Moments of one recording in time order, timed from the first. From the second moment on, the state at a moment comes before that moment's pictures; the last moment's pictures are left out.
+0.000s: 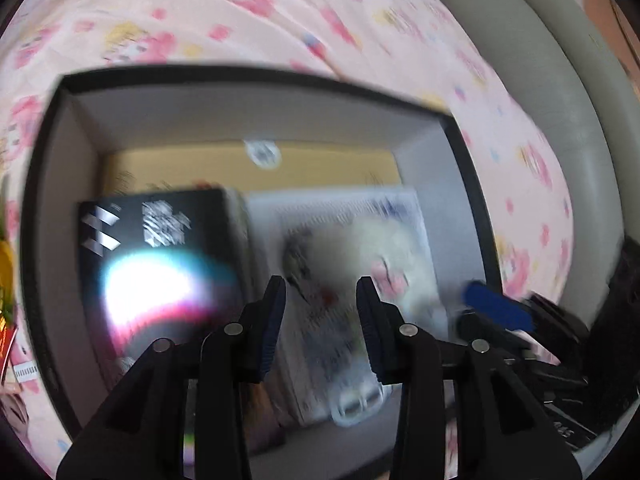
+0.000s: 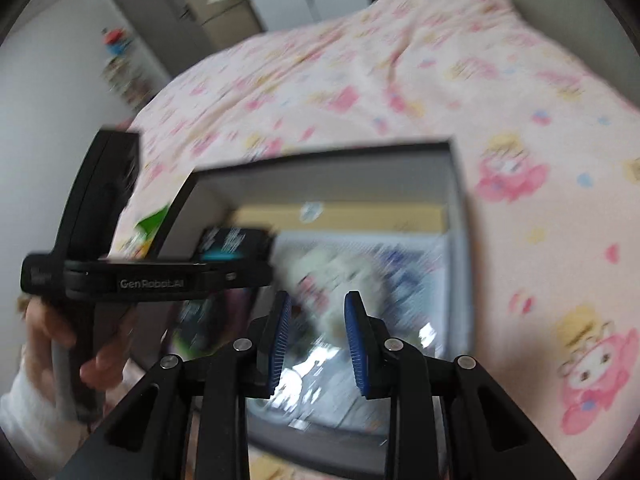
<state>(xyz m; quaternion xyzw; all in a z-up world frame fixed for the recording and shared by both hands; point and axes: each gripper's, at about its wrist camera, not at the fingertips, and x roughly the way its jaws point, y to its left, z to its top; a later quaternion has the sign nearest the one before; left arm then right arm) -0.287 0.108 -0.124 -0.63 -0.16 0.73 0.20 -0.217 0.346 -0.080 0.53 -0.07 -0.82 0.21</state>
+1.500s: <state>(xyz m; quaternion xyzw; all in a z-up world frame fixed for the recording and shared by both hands) -0.380 0.163 -0.163 -0.63 -0.16 0.74 0.17 -0.282 0.396 -0.099 0.49 -0.15 -0.86 0.03</state>
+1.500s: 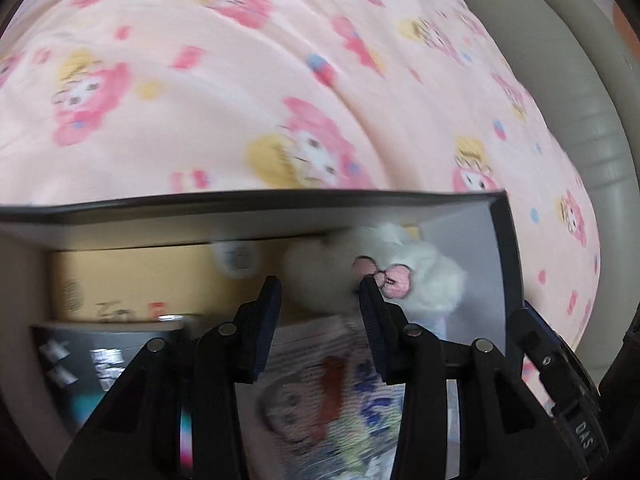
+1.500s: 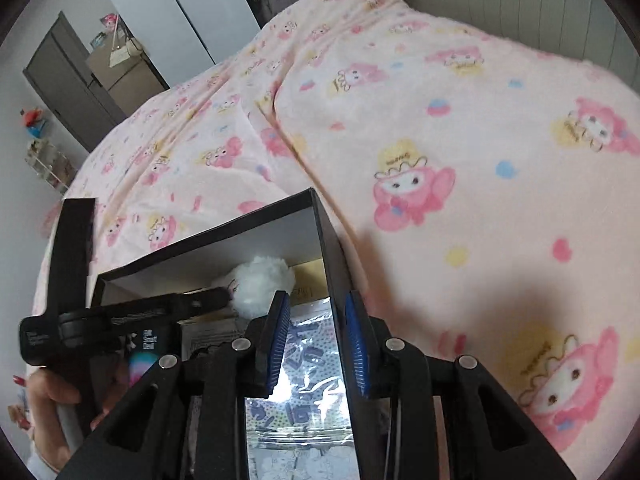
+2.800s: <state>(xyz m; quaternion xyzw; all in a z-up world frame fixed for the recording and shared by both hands) -0.130 0.059 -0.005 -0.48 -0.10 0.84 0.25 -0.087 0.271 0.003 0.41 -0.02 -0.91 0.06</state>
